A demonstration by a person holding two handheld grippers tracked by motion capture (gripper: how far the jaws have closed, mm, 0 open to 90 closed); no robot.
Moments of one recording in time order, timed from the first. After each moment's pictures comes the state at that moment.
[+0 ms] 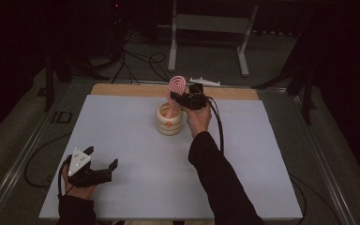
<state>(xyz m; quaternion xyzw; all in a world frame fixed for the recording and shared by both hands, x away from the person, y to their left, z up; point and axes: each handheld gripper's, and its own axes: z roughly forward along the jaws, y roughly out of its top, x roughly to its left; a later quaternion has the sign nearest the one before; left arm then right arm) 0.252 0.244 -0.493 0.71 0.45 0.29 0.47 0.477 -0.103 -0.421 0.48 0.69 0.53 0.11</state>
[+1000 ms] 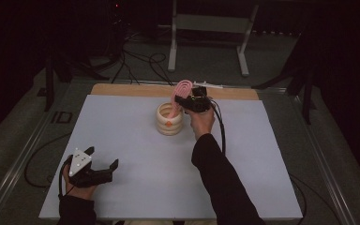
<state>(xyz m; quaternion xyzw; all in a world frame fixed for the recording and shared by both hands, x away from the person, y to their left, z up) 0.252 0.243 -0.494 0.71 0.45 0.29 0.47 0.479 -0.116 -0.434 0.51 0.69 0.51 0.11</state>
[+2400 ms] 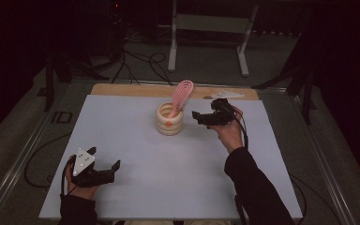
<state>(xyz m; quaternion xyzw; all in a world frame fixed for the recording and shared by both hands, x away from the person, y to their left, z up) 0.254 0.238 -0.496 0.72 0.44 0.29 0.45 0.416 -0.181 -0.409 0.43 0.77 0.44 0.18</state>
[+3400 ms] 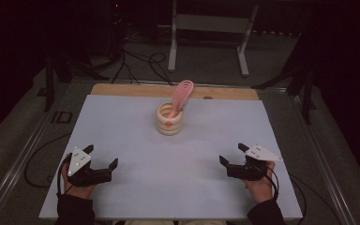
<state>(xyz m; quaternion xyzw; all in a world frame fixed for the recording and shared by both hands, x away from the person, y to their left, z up) 0.252 0.244 -0.486 0.71 0.43 0.29 0.47 0.276 -0.265 -0.475 0.40 0.74 0.48 0.24</state>
